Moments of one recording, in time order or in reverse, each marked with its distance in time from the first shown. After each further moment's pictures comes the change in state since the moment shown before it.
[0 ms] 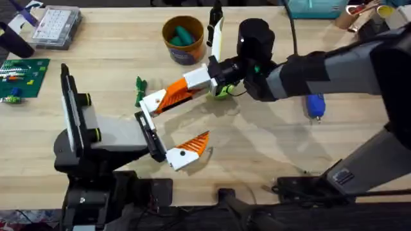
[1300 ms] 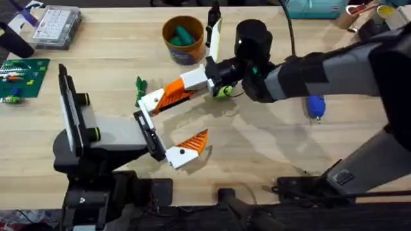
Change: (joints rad) left arm 0.009 0.000 0.000 0.001 -0.010 -0.002; right arm 0.019 0.000 0.002 0.002 0.033 0.015
